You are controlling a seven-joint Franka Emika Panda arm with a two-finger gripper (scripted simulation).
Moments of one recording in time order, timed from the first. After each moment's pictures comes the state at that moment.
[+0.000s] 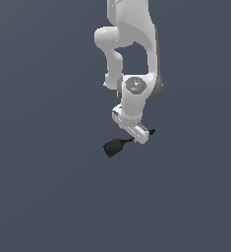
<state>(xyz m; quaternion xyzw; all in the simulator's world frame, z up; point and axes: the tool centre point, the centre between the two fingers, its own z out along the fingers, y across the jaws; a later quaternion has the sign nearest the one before) -0.063 0.067 0.083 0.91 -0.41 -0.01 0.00</state>
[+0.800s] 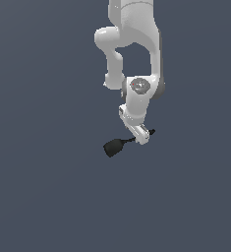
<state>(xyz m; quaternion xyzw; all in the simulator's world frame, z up) -0.078 0.086 0.068 0.86 -0.51 0.00 0.00</state>
